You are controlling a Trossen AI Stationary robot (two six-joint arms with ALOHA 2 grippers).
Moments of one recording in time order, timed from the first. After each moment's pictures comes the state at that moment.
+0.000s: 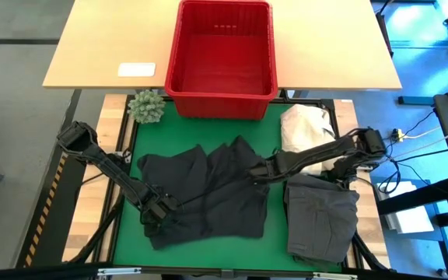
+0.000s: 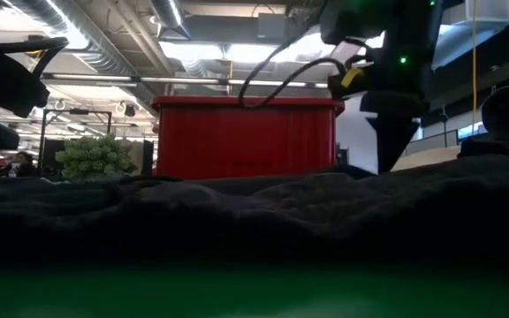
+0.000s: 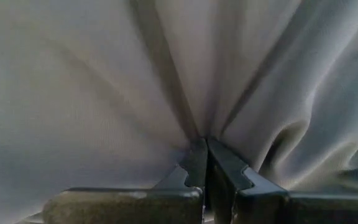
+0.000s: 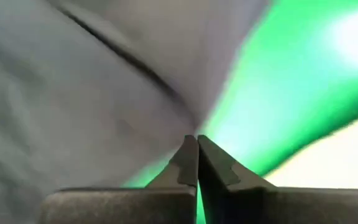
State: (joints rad) left arm -0.65 1.54 0.76 -0.65 0.11 -0.83; right arm 0.18 1.71 1.15 -0.95 0.29 0.66
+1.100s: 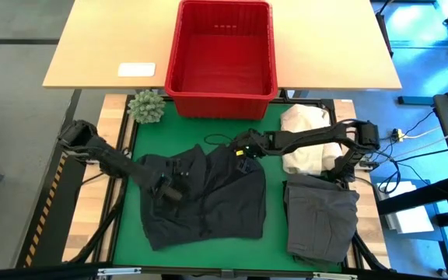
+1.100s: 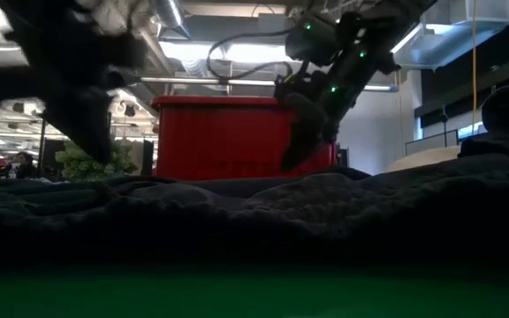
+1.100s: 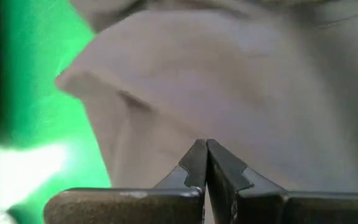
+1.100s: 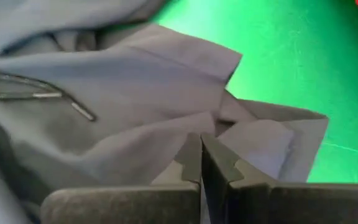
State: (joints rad) left arm -0.44 1.53 0.91 -0.82 -0.49 -0.39; right arm -0.10 1.74 1.06 -0.24 0.11 0.18
